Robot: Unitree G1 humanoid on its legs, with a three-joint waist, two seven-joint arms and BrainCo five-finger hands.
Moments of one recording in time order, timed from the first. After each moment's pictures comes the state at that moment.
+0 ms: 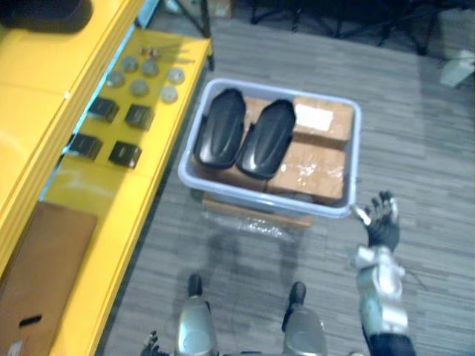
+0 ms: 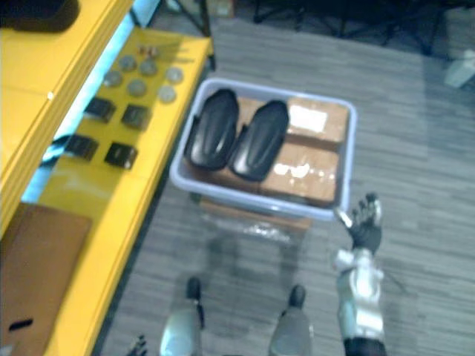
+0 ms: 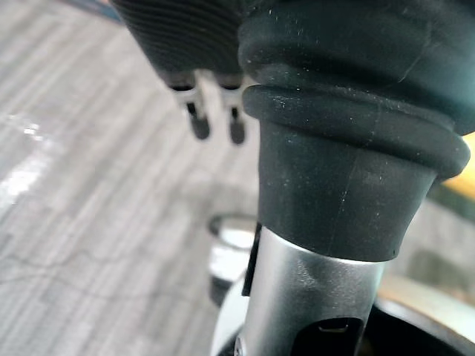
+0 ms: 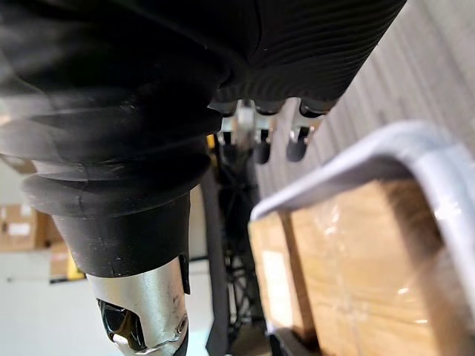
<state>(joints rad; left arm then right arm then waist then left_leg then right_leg) 0.29 0.11 -0.03 0.76 -0.27 -0.11 0.21 -0.26 -0.27 -0.21 0.28 0.45 -0.19 -0.30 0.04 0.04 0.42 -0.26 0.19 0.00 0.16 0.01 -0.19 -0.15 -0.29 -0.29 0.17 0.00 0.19</state>
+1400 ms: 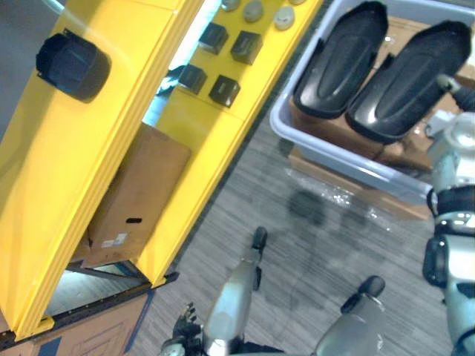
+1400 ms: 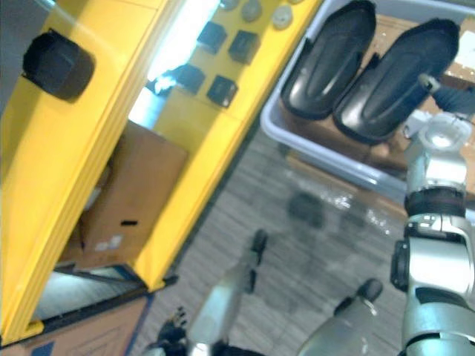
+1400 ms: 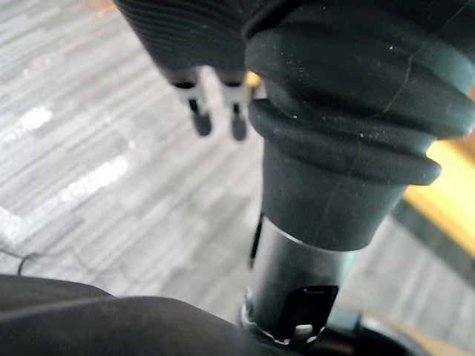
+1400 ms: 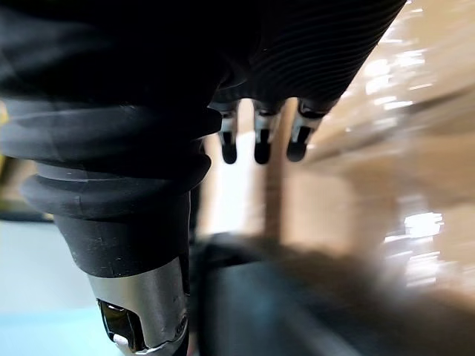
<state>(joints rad) 0.14 0.09 -0.29 0.88 -0.48 -0.13 0.10 -1.00 -0.71 -0.12 0.87 0.36 0.16 -0.56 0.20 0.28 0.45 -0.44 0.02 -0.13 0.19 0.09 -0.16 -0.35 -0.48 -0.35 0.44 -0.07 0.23</state>
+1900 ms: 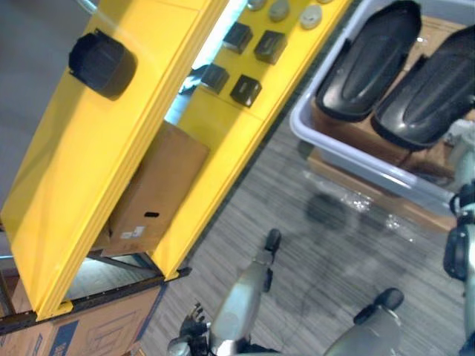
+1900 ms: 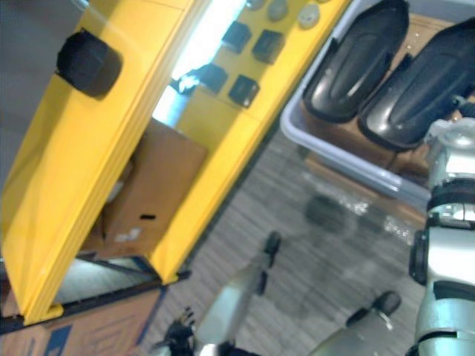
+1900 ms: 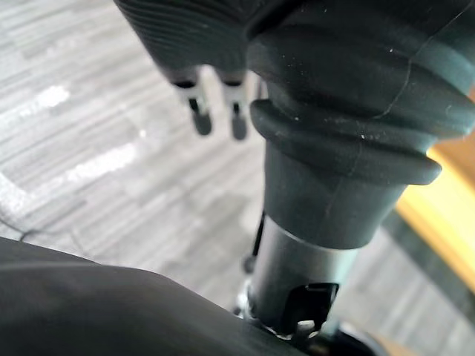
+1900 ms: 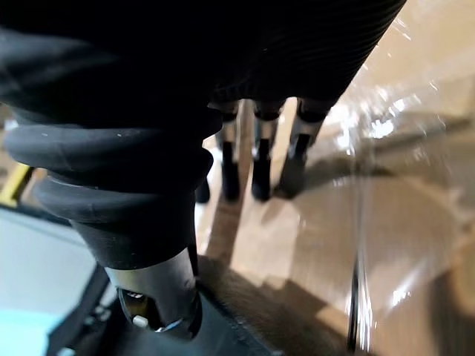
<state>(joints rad) 0.10 0.07 -0.34 0.93 -0.55 -0.15 0.06 -1.09 -0.89 0.01 1.04 0.28 0.37 -0.60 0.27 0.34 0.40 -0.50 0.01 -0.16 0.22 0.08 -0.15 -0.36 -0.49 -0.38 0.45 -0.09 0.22</state>
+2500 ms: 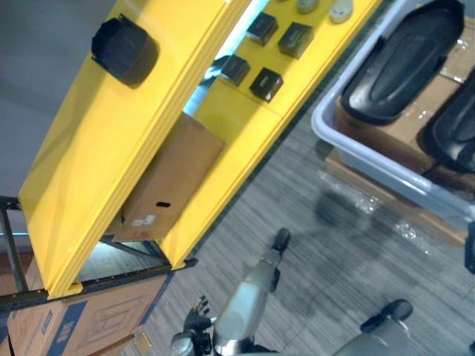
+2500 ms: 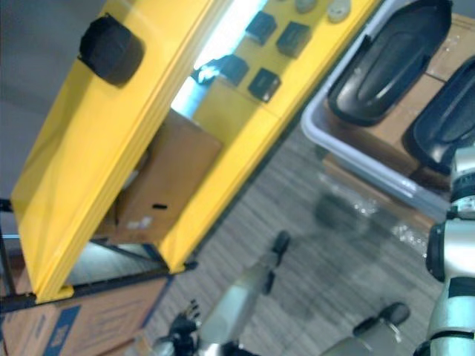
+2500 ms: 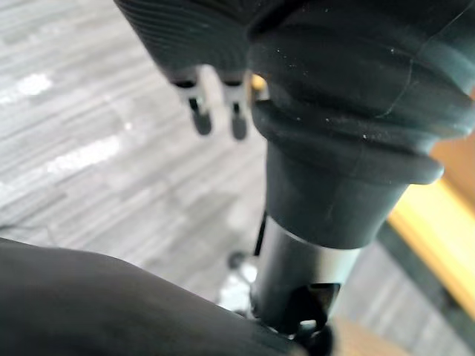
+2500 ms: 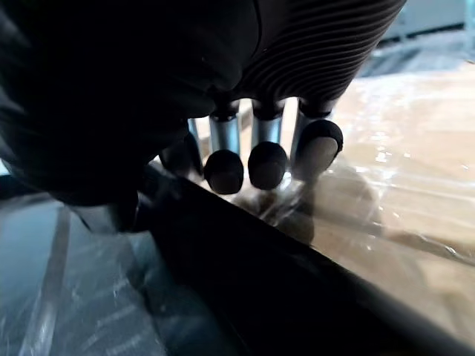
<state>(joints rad) 0.10 0.09 -0.39 0.89 -0.53 -0.21 0.06 -1.16 -0.93 0.16 1.21 -0.15 0.57 -0.45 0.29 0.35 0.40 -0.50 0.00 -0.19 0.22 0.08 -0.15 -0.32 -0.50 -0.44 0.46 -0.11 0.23</state>
